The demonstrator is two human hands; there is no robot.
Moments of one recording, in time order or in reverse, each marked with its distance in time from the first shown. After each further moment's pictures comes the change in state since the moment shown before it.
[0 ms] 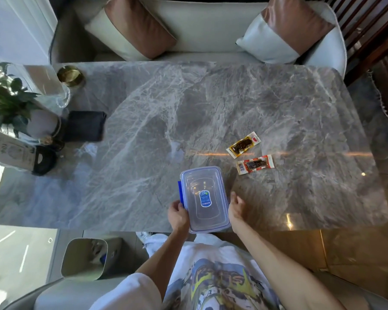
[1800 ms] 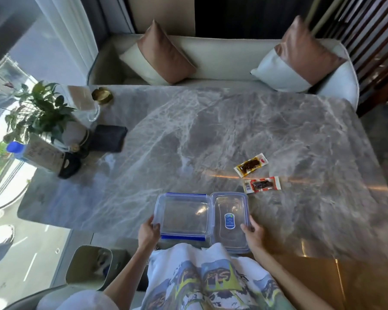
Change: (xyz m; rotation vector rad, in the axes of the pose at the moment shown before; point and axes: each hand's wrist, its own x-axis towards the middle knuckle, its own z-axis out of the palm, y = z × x) left_hand 0.023 -0.012 -0.101 0.335 -0.034 0.103; right_hand 0.009 0.023 -0.060 -0.129 -0.119 -0.190
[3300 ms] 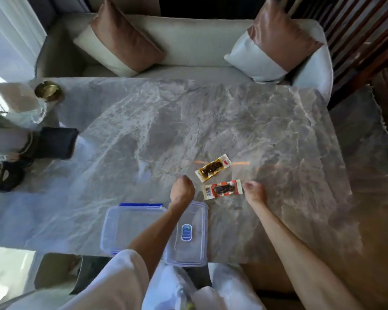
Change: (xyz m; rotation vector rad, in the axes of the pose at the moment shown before) left_hand 0.001 0.244 0.183 0.304 -0.150 0.204; right_hand 0.174 -0.087 -0.121 -0.241 0.052 -0.029
